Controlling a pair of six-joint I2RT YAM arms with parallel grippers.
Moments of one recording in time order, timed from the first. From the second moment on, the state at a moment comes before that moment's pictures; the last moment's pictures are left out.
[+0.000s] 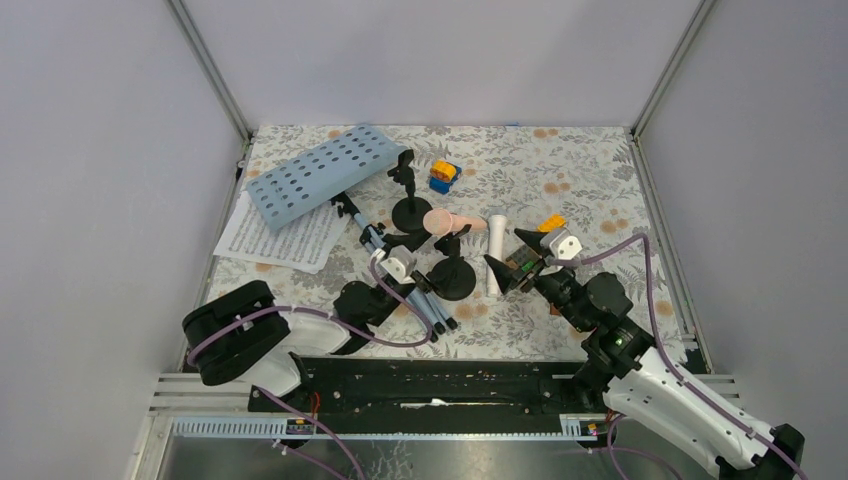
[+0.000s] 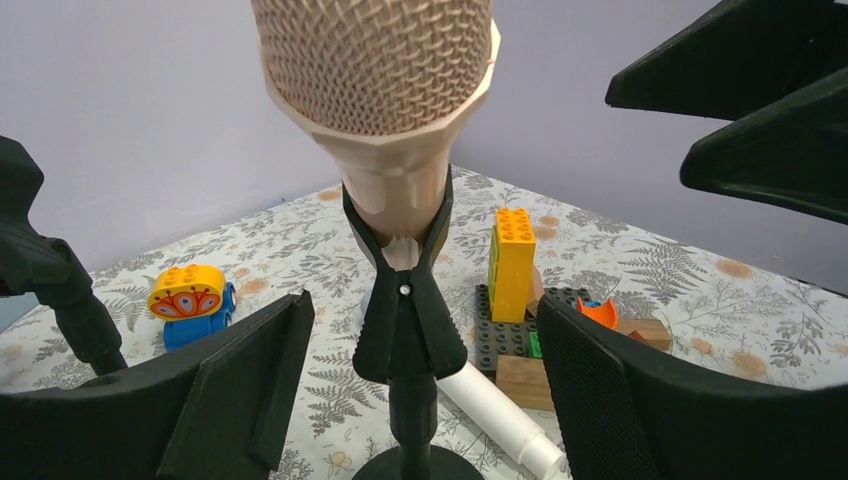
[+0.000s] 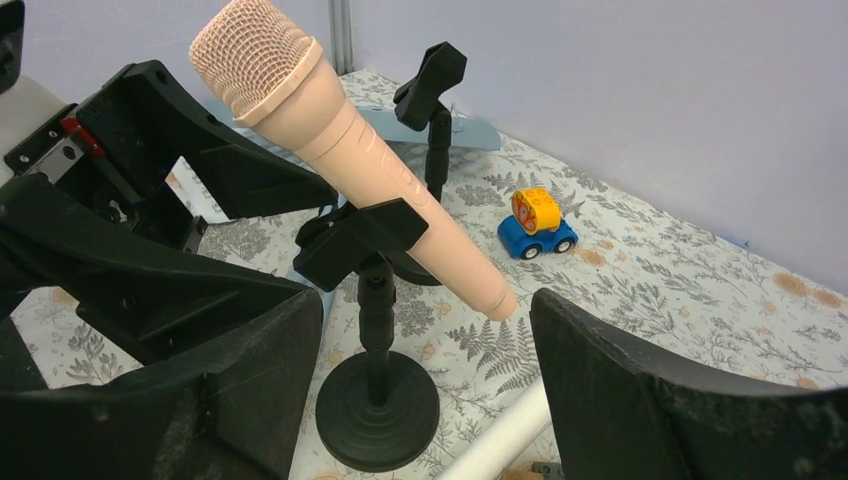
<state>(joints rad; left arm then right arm) -1.00 1.45 0.33 1.46 -0.16 0.05 0.76 0.52 0.41 0.21 0.04 -0.08</state>
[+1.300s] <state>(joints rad) -1.00 1.53 0.37 1.47 -0.21 0.02 0.76 1.10 0.68 0.40 -0.31 -0.64</state>
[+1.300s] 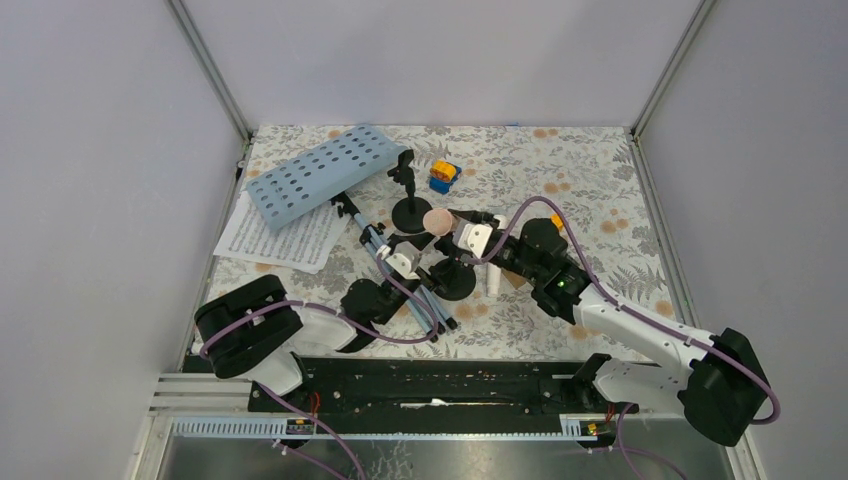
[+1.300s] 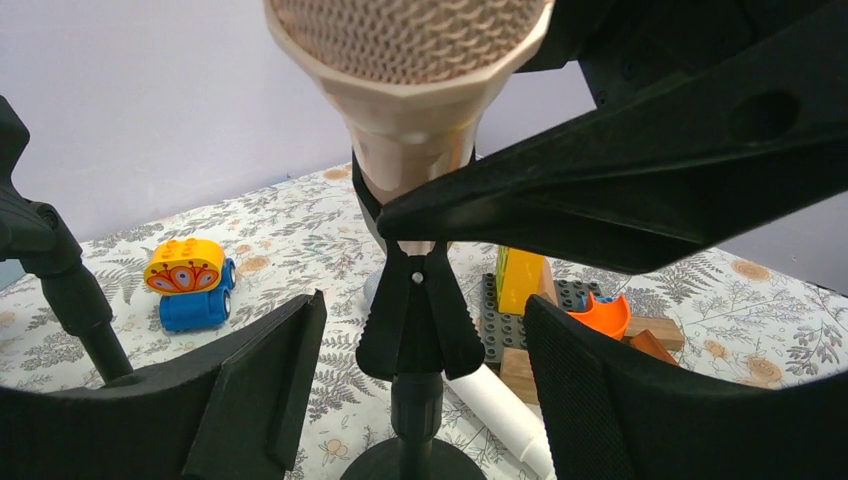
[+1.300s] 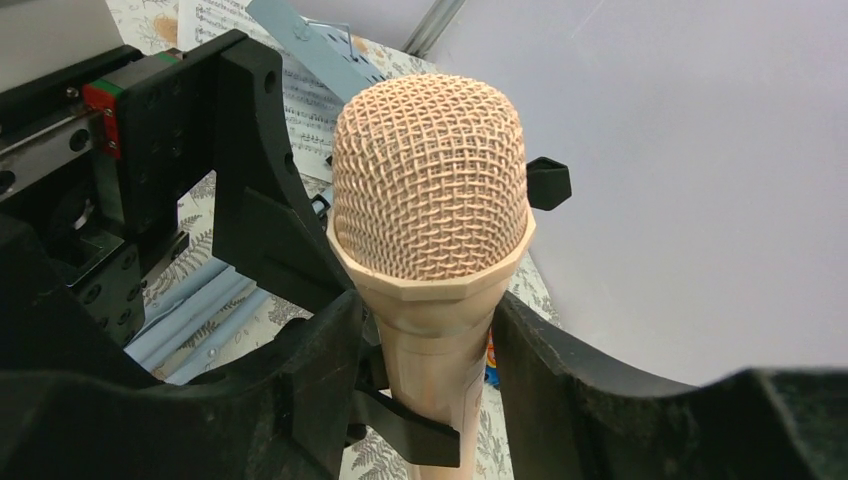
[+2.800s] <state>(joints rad) -0.97 1.47 0.38 1.32 -0.40 -0.04 0.76 1.09 1.13 0.03 0.37 -0.20</state>
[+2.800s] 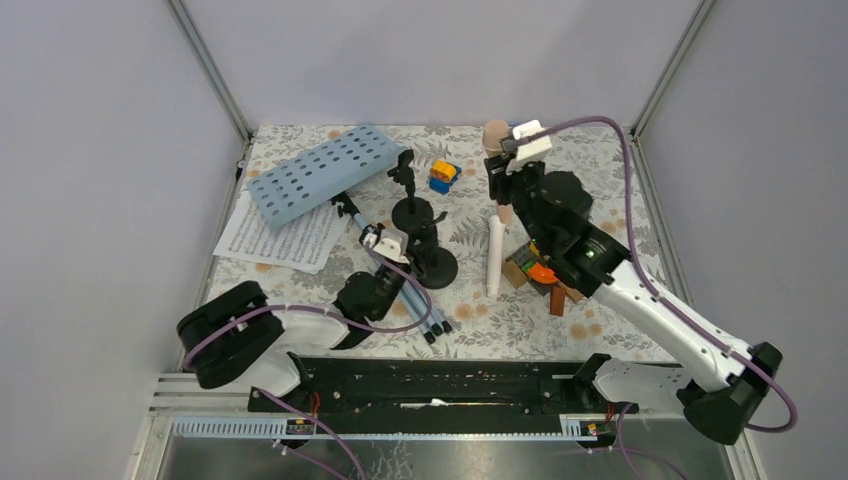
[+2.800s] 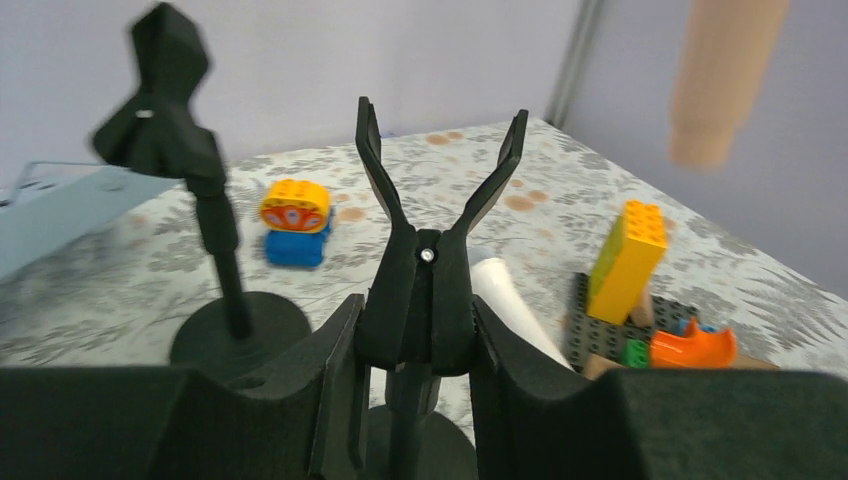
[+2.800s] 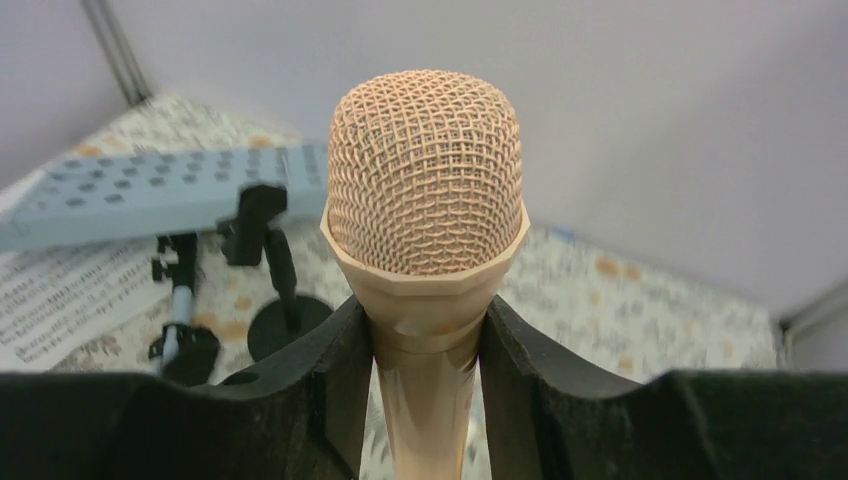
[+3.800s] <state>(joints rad) -0.92 1.30 0.30 1.18 -0.45 -0.03 0.58 1.89 1.25 -0.34 0.21 0.53</state>
